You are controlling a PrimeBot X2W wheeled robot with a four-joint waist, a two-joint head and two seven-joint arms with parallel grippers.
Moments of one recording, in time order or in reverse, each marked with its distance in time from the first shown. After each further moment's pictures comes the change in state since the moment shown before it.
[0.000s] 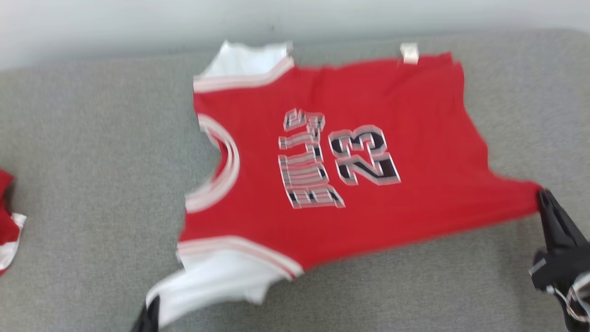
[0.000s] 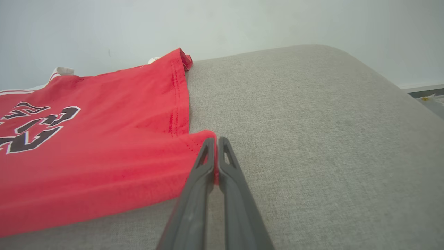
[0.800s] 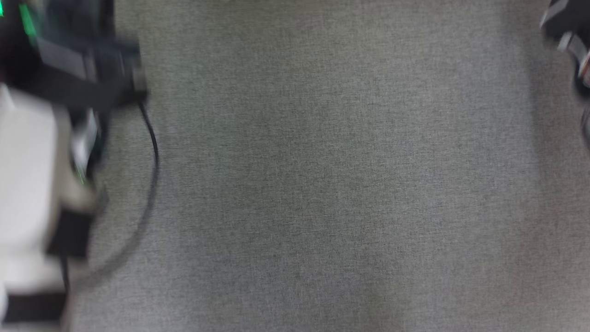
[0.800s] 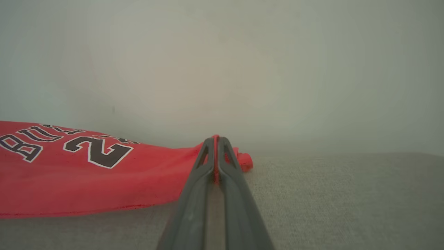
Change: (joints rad) left arm -1.210 0.037 -0.100 0.424 0.251 -0.116 -0.082; right arm -0.904 0.083 0.173 0.294 -0.075 -0.001 0.000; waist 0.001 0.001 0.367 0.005
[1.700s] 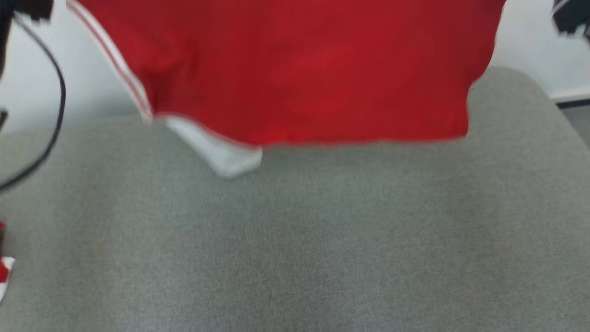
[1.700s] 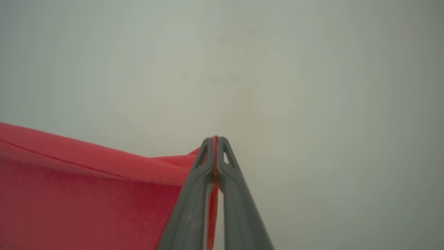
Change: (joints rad) left arm -0.234 0.187 -0.130 0.223 -0.116 0.068 0.206; right arm 0.027 -0.114 0.127 -0.213 0.165 0.000 0.235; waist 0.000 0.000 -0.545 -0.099
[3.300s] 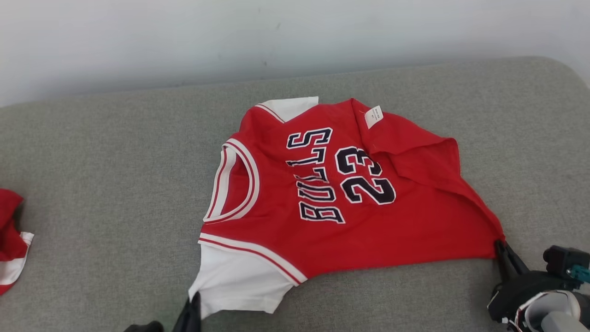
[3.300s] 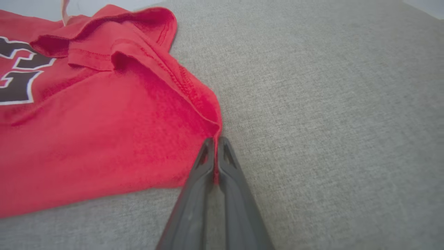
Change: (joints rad) left arm 1.254 -0.265 -0.032 -0.378 -0.131 0.334 -0.048; right arm 0.822 0.193 -0.220 0.256 -0.108 0.000 -0.236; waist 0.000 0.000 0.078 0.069
